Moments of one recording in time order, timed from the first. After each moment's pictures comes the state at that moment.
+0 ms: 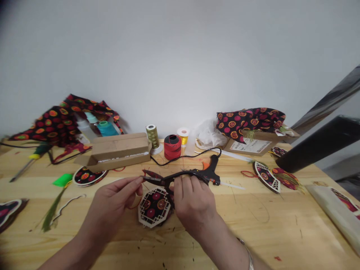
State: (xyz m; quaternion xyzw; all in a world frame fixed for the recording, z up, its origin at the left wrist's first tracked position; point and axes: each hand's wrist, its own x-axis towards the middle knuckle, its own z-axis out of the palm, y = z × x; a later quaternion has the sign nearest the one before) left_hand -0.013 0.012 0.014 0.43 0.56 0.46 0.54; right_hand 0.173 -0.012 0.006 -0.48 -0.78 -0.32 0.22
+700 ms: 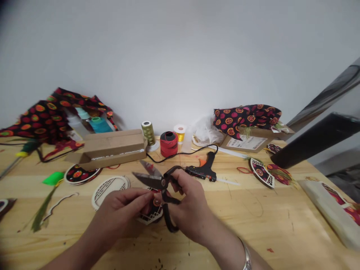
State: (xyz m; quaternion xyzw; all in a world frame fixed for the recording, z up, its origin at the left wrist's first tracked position) left_hand 0.000 -0.004 0.009 0.50 0.51 0.36 0.61; right_hand 0.168 -0.016 0.018 -0.51 -0.68 0.27 0.46
